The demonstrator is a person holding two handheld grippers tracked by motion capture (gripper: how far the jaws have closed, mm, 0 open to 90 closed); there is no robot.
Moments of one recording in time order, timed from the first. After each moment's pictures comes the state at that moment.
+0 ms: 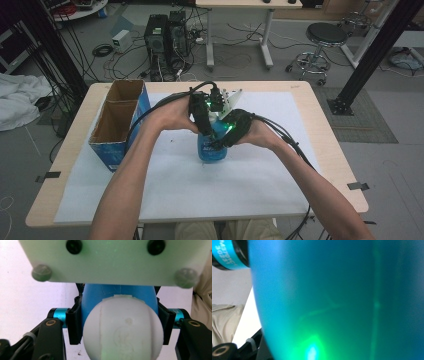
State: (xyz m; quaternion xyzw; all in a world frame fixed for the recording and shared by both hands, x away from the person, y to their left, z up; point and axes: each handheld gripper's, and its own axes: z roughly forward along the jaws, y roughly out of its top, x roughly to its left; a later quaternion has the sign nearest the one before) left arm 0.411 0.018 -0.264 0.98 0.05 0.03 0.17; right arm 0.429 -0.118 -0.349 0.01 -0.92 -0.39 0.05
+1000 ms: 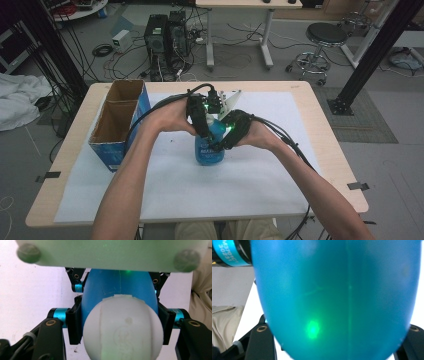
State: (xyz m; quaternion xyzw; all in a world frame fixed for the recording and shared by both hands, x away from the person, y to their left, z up) left arm 0.411 0.023 -0.270 0.99 0.06 0.02 0.16; right arm 0.429 -0.116 -0.352 0.01 -0.92 -0.39 0.04
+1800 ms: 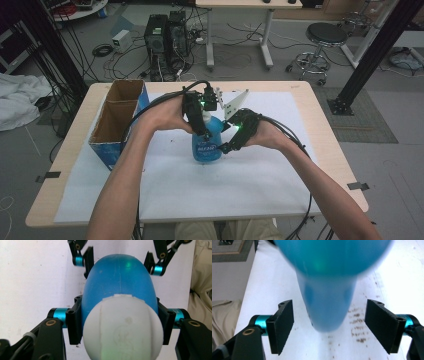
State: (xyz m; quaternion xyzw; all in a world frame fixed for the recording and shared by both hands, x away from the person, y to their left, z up) left arm 0.407 0.033 -0.257 0.98 0.06 0.03 0.17; right arm 0.425 -0.136 -0.345 -0.01 -0.93 -0.36 0.02
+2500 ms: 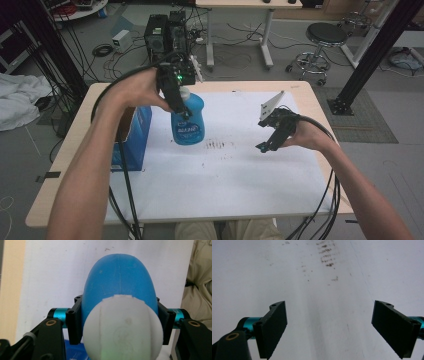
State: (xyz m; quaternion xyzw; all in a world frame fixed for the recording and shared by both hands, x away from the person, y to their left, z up) left arm 0.413 0.083 -0.181 0.98 0.09 0.06 0.15; right arm 0.416 -0.230 -0.332 -0.09 -0.96 -0.26 -0.06
